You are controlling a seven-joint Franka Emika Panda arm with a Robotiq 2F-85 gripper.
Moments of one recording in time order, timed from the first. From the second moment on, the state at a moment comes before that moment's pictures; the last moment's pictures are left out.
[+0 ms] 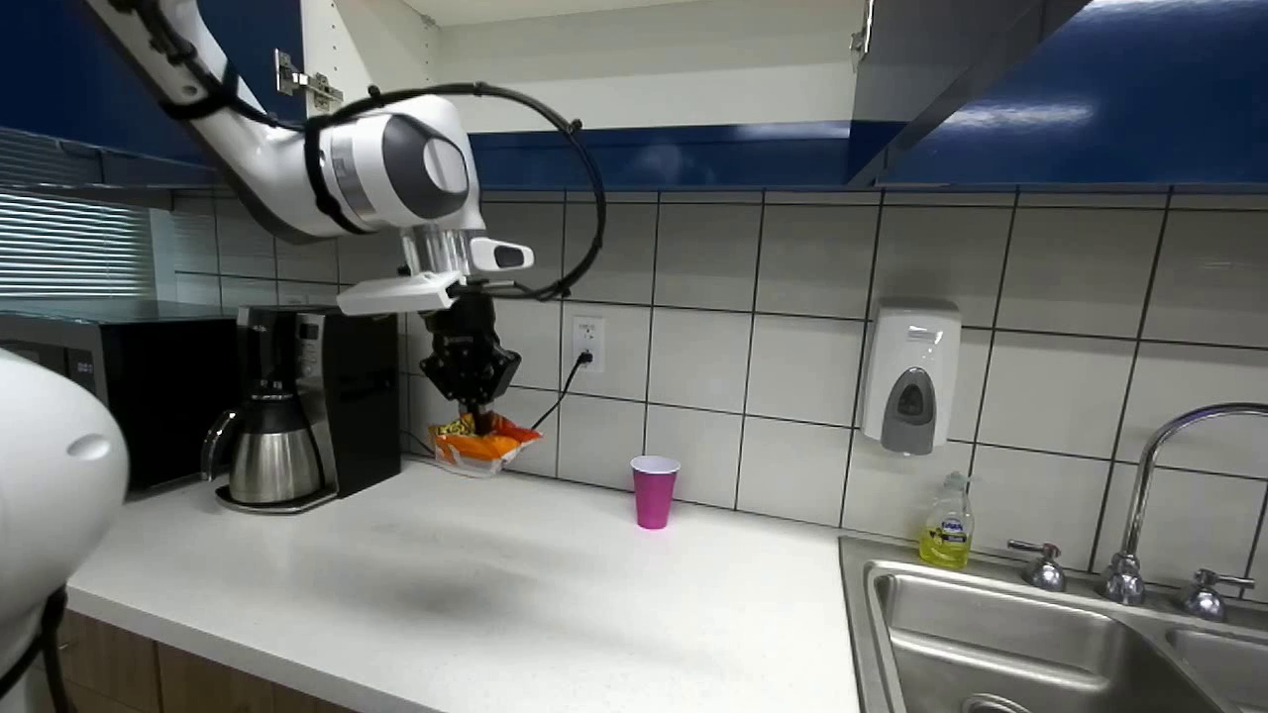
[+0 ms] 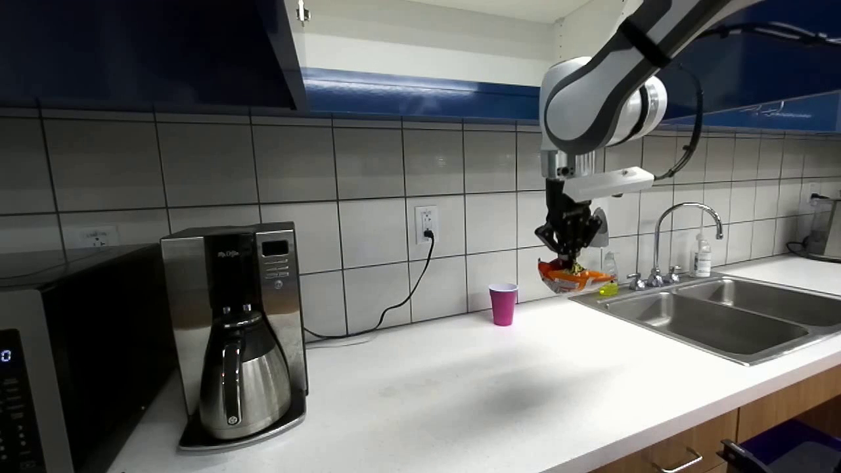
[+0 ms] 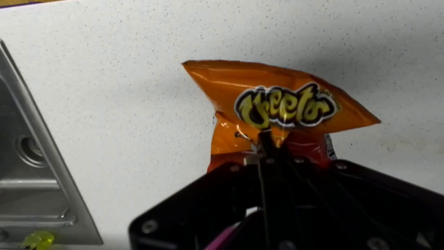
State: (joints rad) arm 0.05 -0.39 -0.03 -2.58 -0.22 2.29 0.21
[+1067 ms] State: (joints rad) arm 0.04 -0.77 0.01 -2.23 -0.18 2.08 0.19
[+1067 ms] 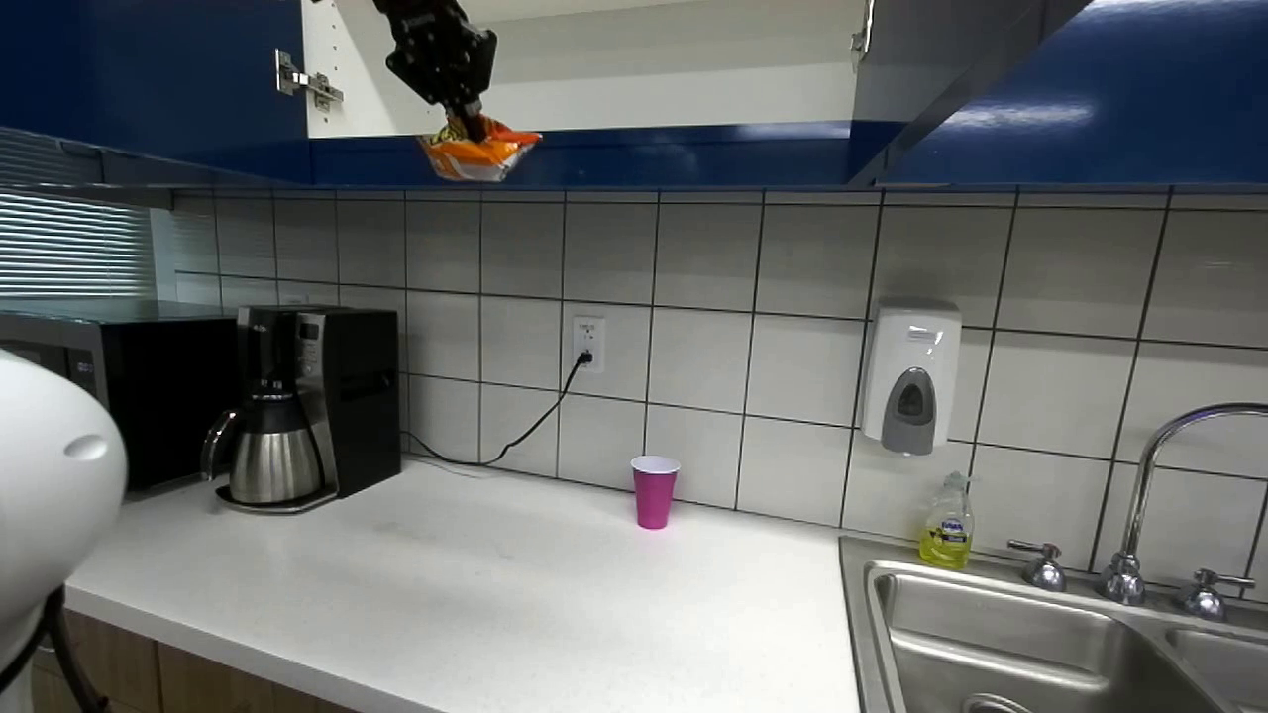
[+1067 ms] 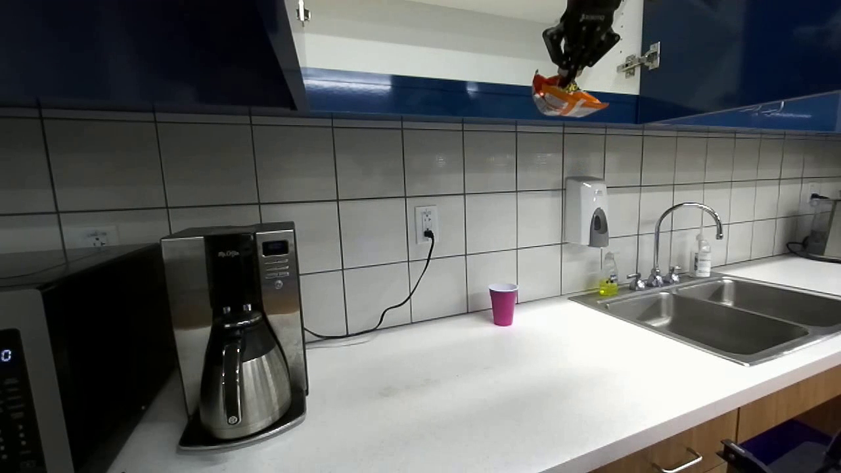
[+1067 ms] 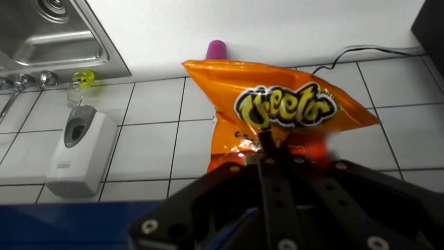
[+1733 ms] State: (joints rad) arm 0.04 -0.63 0.02 -1.97 -0.14 2.15 0.16
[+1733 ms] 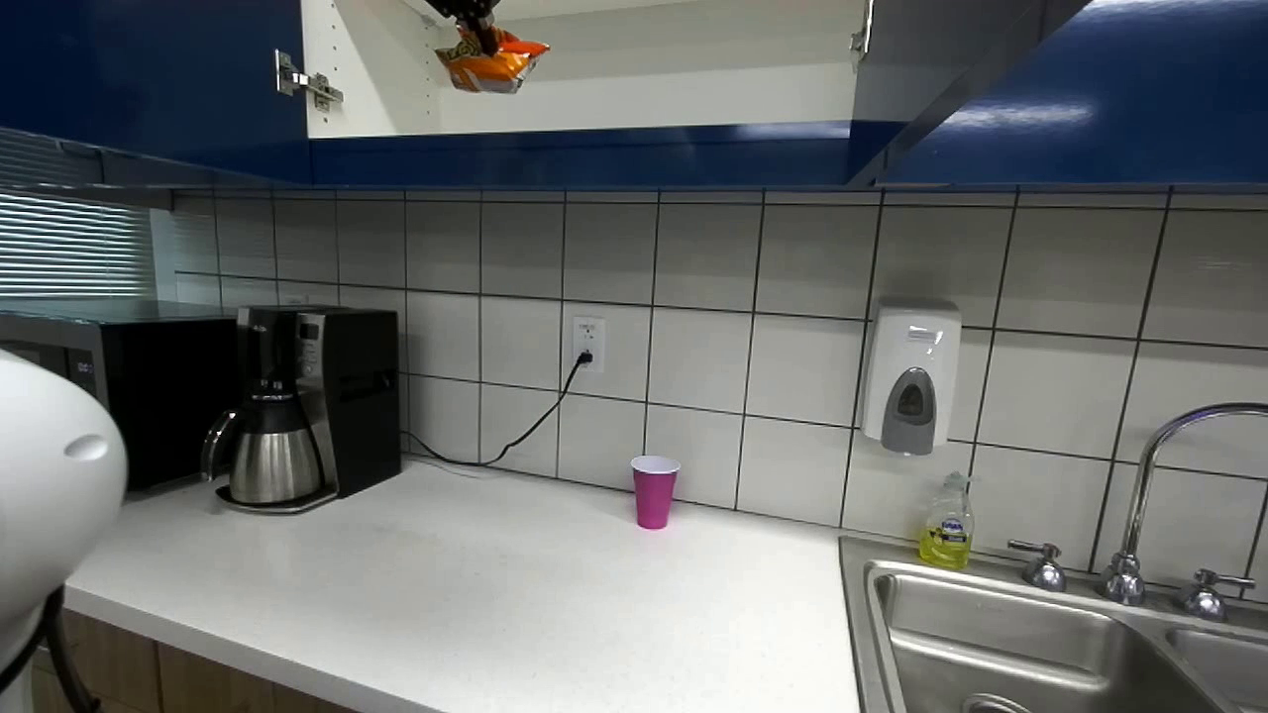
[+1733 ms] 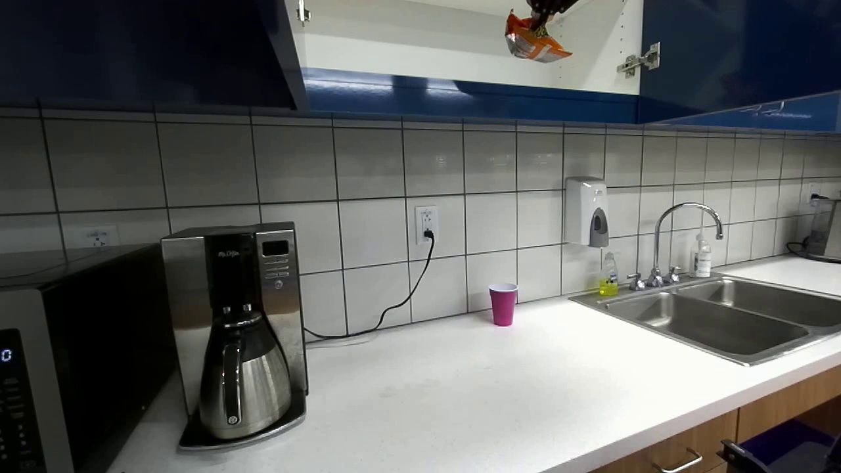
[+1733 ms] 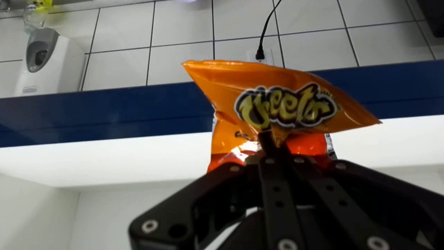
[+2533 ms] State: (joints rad) arm -0.01 -0.32 0.04 -1.64 -0.18 2.19 0.19
